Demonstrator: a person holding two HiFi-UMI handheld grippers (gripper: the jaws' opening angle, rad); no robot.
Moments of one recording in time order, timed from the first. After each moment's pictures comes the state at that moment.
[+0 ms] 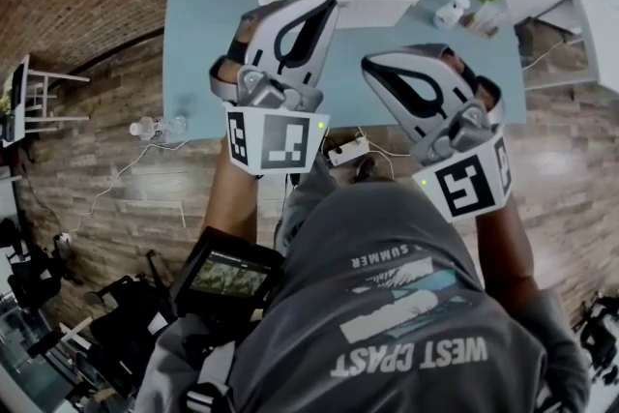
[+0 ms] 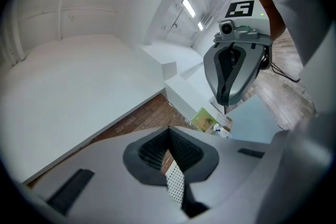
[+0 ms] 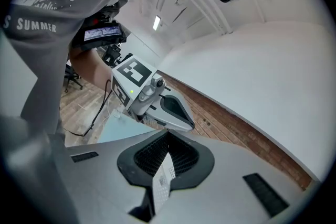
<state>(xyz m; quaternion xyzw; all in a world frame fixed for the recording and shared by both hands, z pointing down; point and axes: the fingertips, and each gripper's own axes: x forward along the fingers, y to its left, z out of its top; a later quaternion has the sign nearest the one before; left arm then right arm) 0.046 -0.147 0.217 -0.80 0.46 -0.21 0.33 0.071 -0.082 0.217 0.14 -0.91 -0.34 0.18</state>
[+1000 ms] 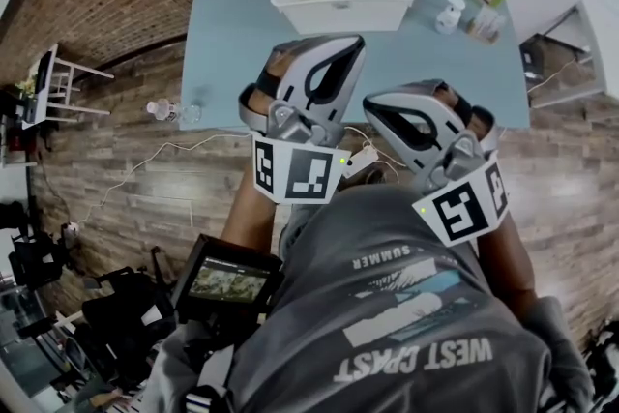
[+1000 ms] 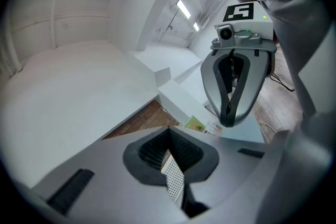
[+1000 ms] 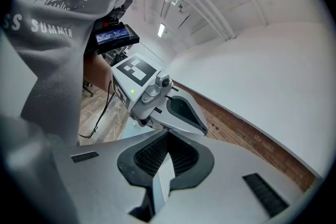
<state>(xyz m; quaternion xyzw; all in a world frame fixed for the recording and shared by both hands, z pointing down) 0.119 -0.057 0.203 -0.80 0.46 -0.20 0.34 0.116 0.010 0.222 0.10 -0.92 -0.33 0.17</state>
